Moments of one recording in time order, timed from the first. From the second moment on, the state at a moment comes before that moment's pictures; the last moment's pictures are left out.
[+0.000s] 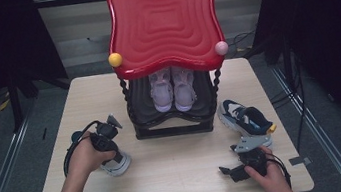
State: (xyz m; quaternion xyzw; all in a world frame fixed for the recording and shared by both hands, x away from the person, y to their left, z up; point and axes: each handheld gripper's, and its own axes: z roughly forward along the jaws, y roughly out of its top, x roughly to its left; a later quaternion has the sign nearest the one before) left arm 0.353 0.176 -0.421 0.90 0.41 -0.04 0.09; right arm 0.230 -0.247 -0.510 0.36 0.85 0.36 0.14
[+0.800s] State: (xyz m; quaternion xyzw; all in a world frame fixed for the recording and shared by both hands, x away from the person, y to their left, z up) left arm 0.340 0.169 -0.363 0.93 0.35 -0.02 0.10; right arm 0.230 -0.247 -0.510 0.36 0.85 0.36 0.14
